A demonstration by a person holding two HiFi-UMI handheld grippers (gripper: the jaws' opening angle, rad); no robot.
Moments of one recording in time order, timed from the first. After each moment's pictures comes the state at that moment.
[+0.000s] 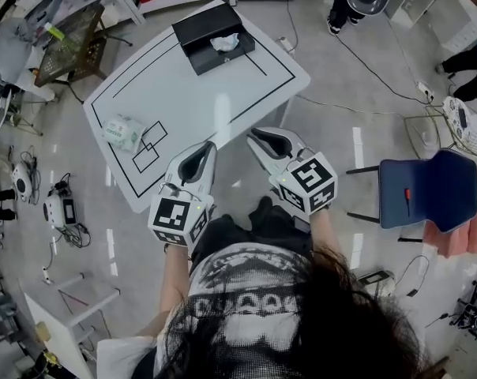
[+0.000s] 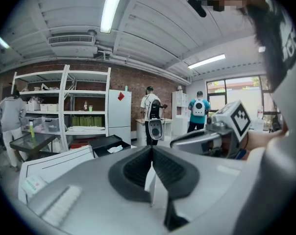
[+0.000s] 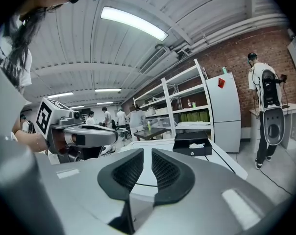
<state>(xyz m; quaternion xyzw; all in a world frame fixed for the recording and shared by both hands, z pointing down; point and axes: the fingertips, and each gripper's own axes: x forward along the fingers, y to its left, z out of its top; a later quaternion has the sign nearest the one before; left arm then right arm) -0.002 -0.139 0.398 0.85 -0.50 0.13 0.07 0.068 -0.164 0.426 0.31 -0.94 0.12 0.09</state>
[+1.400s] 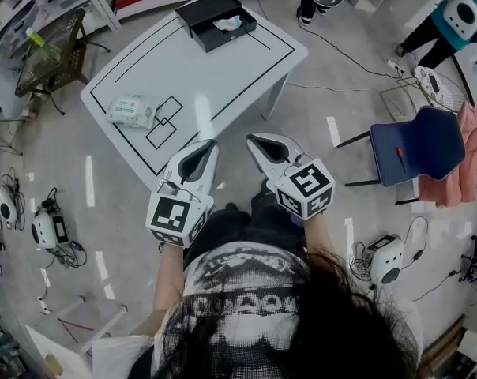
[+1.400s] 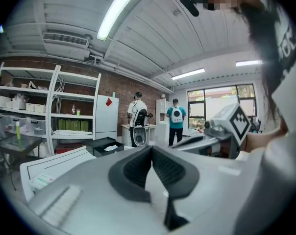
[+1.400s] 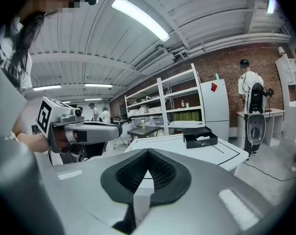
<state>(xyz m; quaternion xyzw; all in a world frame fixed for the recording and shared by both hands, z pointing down) -0.130 0.000 0.387 0.91 -0.41 0.09 0.04 -0.067 -0.010 0.423 0.39 -0.91 0.11 0.10</state>
